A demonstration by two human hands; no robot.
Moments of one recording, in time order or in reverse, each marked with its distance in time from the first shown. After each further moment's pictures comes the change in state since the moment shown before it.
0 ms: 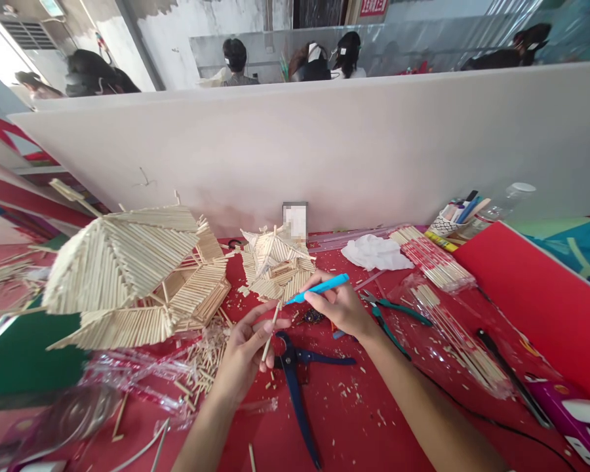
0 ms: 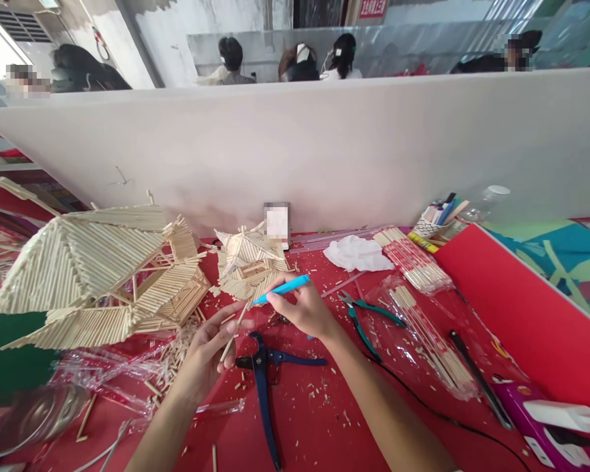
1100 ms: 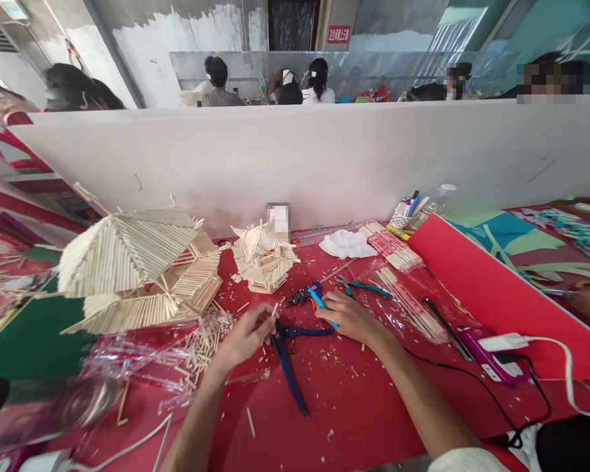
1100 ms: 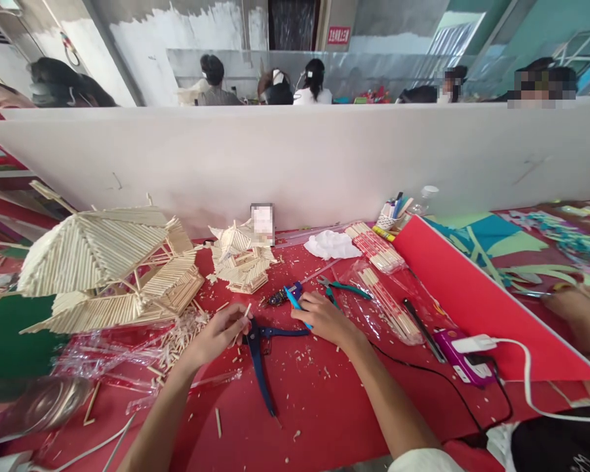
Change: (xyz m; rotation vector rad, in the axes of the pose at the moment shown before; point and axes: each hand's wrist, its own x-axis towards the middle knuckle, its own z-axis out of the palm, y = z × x) left_hand 0.011 -0.020 -0.025 0.688 -0.372 0.177; right_hand -0.097 0.057 -0.049 -1.160 -0.320 -0.373
